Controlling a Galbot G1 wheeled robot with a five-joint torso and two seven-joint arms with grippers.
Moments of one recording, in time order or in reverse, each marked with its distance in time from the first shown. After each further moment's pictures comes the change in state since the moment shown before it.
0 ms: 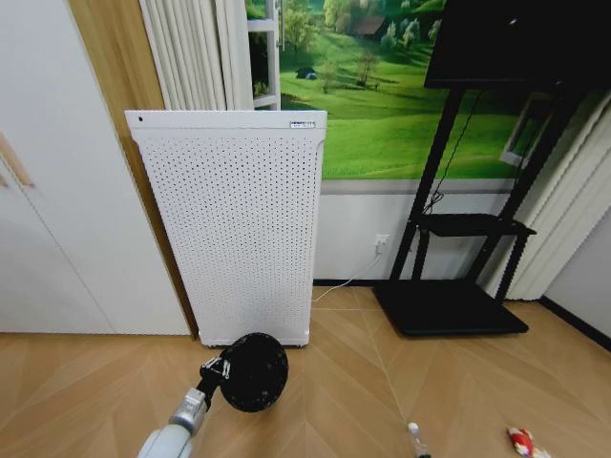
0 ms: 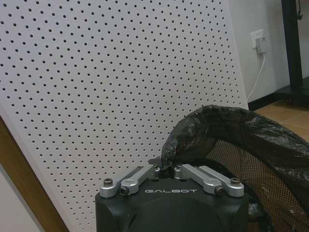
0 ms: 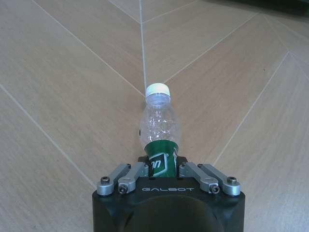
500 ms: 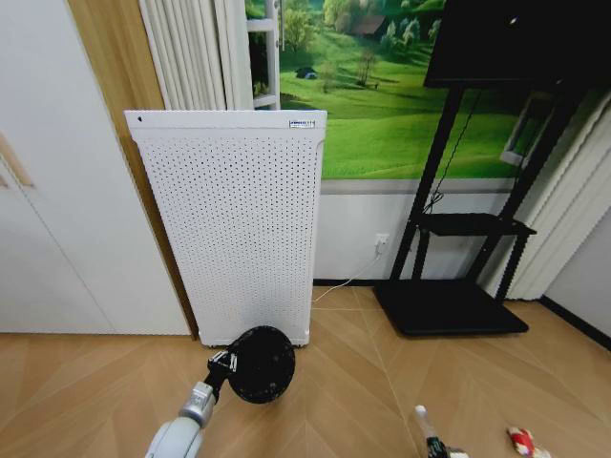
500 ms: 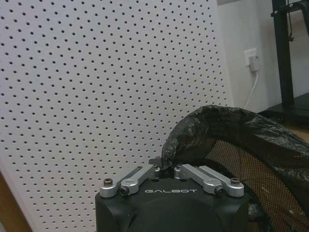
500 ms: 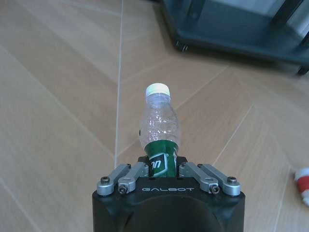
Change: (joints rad) left arm -0.051 -0.028 0.069 -0.001 -0.018 0.004 -0.017; right arm -0.088 -0.087 0.137 0.202 0.005 0.002 0.000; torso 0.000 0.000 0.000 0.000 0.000
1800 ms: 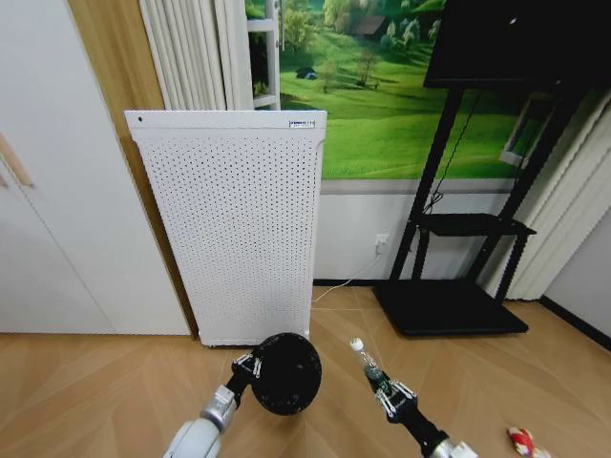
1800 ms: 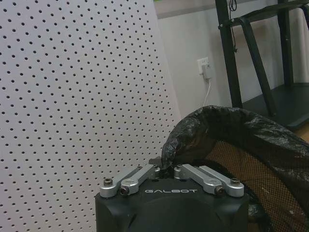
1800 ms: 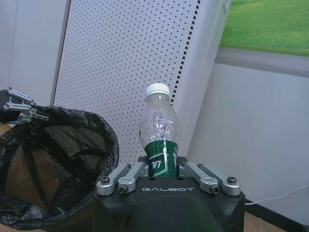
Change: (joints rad) left arm -0.034 0.050 0.162 -0.018 0.008 0.000 0.001; right arm -0.163 -0.020 0.058 0.502 -0.283 0.449 -0.383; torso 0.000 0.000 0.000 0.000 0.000
